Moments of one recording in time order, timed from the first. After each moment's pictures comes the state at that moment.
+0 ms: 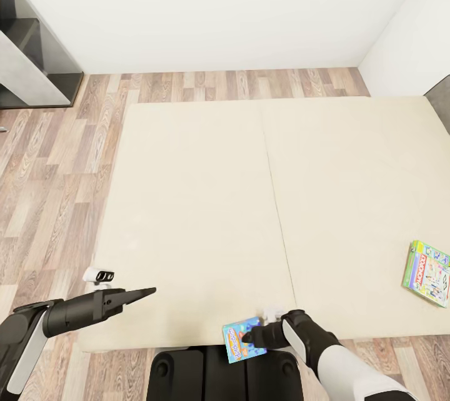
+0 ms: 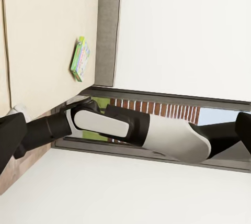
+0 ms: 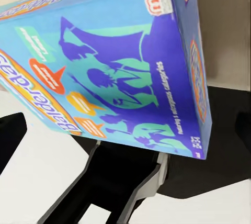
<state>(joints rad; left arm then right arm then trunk) -0.27 0.27 0.19 -1.42 0.39 1.01 -1.46 -0.69 0.08 0.12 -0.30 -0.12 0.57 0.30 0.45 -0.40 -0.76</state>
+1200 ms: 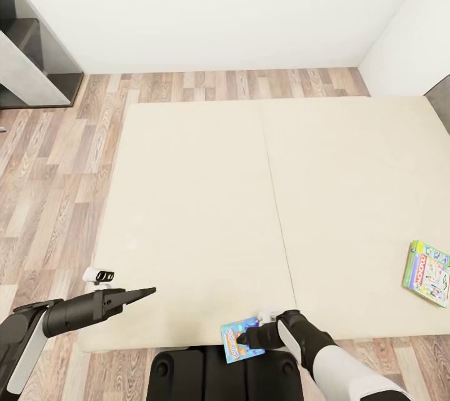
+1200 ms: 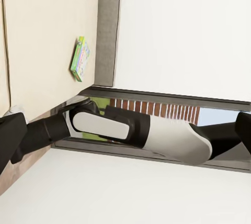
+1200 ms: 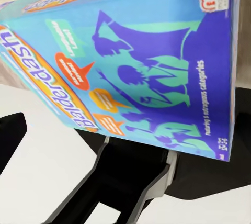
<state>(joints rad) -0.27 0.27 0.19 -1.42 0.39 1.02 -1.46 -0.69 0.10 0.14 -0.30 -0.12 0.57 0.30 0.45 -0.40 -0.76</state>
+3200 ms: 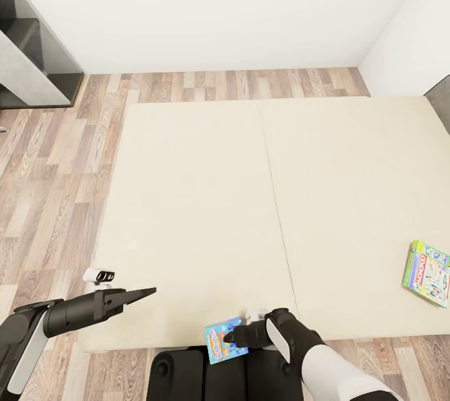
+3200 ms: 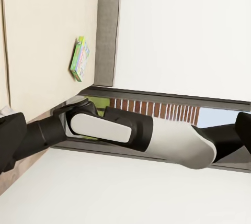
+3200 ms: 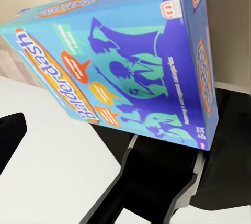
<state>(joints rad) -0.27 0.27 0.19 -1.42 0.39 1.01 -1.46 -0.69 0.16 0.14 -0.32 -0.12 0.57 0.31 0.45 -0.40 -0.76</state>
